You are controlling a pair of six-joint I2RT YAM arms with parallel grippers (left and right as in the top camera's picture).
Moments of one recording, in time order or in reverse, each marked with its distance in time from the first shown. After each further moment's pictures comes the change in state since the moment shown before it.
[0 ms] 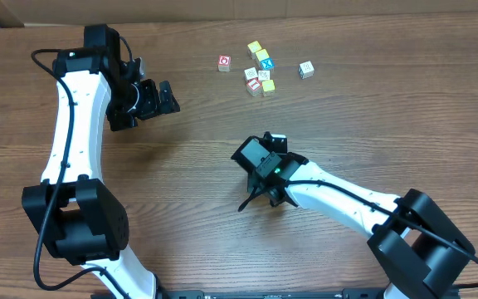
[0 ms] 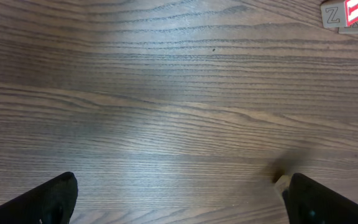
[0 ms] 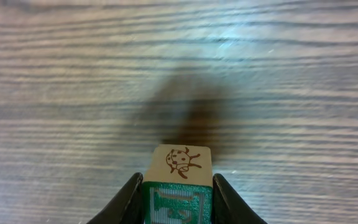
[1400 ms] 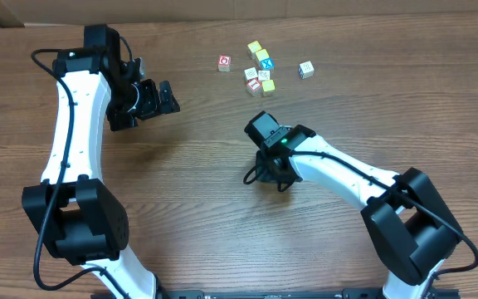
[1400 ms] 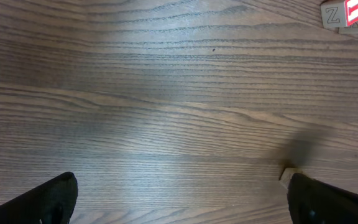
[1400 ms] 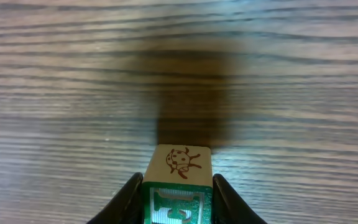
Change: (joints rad) left arm 0.000 0.000 0.000 0.000 0.000 0.000; right arm -0.118 0.096 0.139 -0.155 -0.172 -0.125
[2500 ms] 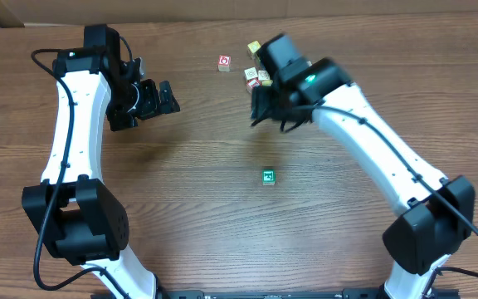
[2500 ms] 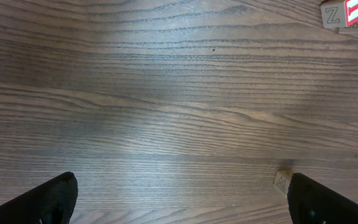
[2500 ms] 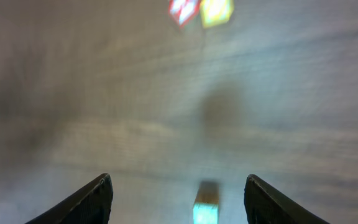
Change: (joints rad) left arm 0.000 0.000 0.000 0.000 0.000 0.000; right arm -0.150 0.015 0.580 -0.314 -0.028 -0.138
